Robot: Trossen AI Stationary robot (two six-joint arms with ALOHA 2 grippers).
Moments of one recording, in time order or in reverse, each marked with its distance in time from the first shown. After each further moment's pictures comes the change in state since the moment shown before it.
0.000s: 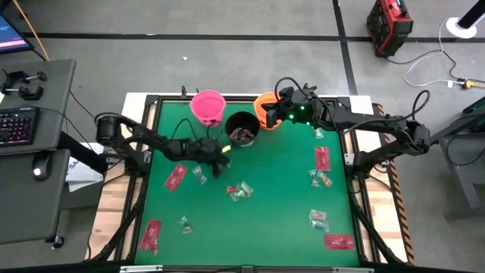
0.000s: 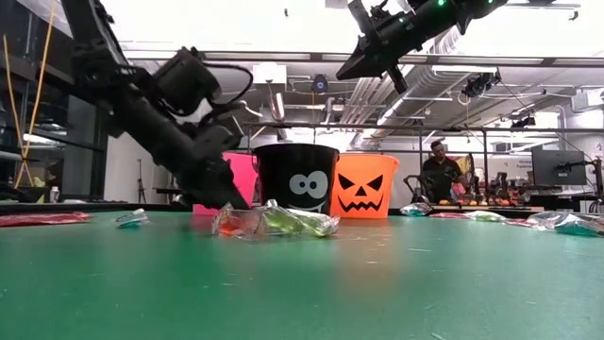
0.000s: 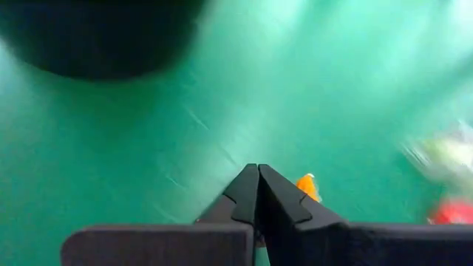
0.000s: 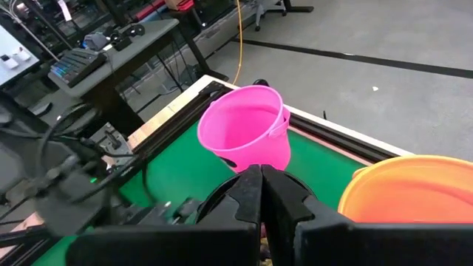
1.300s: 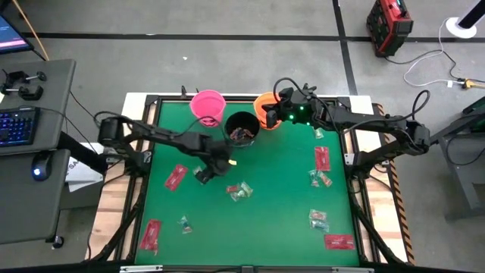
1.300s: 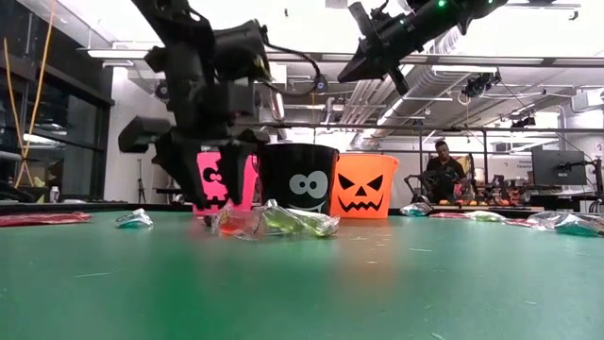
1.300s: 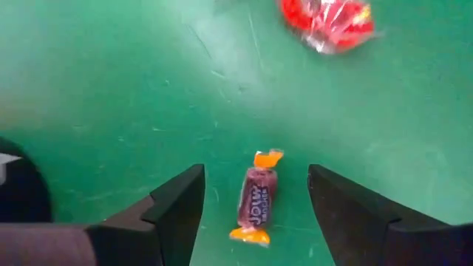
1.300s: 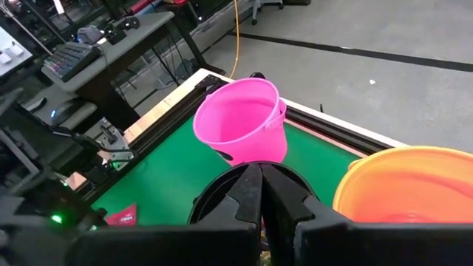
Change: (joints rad) left arm -0.054 0.027 0.499 -0.957 0.102 1.111; right arm 0.000 0.000 0.000 -0.026 -0.001 0.008
